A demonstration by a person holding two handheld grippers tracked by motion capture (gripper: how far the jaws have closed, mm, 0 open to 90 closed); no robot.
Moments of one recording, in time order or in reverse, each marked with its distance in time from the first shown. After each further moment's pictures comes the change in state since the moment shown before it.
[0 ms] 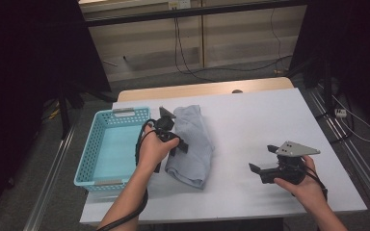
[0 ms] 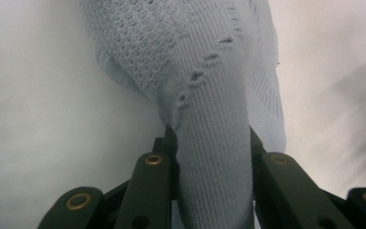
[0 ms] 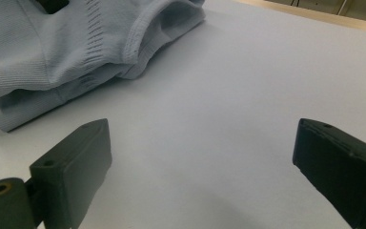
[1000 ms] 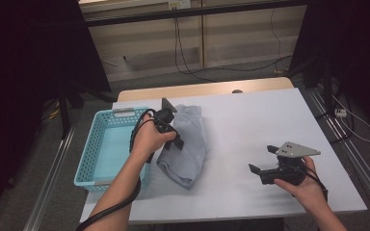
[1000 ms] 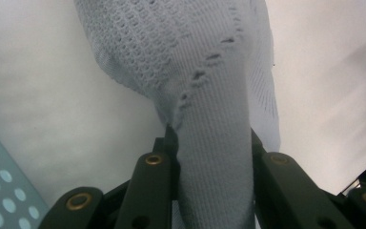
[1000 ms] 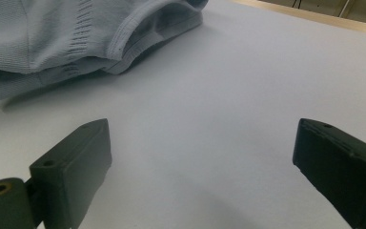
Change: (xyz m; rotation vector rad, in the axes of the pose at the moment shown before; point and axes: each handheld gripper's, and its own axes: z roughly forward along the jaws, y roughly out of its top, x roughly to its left) left arm -0.002 0.022 -0.018 0.120 0.052 0.092; right arm 0.002 0.001 -0.002 -0.002 0.004 -0.007
